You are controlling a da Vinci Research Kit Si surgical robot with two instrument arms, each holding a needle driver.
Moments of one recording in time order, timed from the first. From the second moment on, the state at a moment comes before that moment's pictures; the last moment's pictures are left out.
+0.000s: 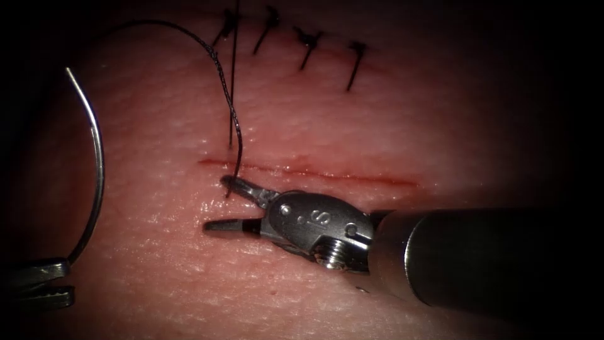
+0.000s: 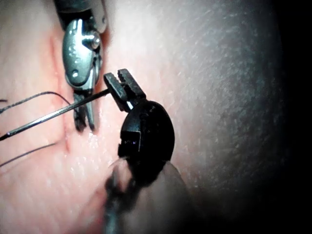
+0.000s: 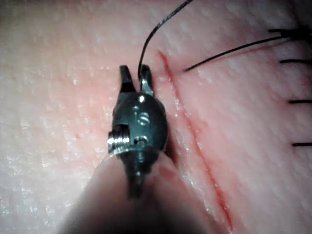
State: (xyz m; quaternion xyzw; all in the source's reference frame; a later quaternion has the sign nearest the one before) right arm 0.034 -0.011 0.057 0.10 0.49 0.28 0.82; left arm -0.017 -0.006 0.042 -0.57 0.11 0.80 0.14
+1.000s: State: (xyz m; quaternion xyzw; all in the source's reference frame) right arm 0.033 -0.019 0.051 0.19 0.46 0.20 0.84; left arm -0.016 -0.005 0.044 -0.56 0.11 0.81 0.15
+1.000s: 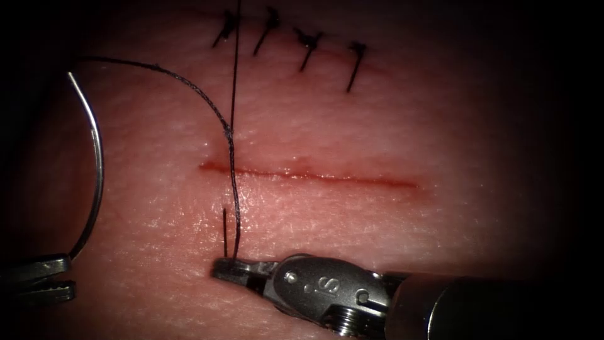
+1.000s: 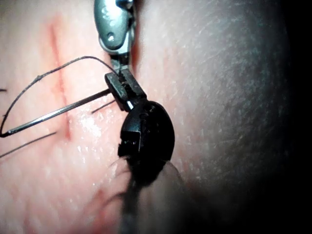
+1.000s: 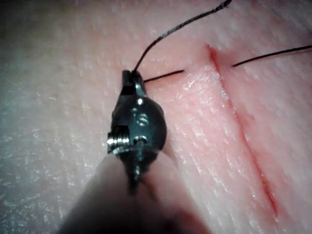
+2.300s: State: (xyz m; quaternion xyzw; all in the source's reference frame) right arm 0.033 -0.026 0.044 0.27 0.48 0.13 0.83; left arm -0.015 -0.005 0.046 -0.54 0.13 0.82 0.16
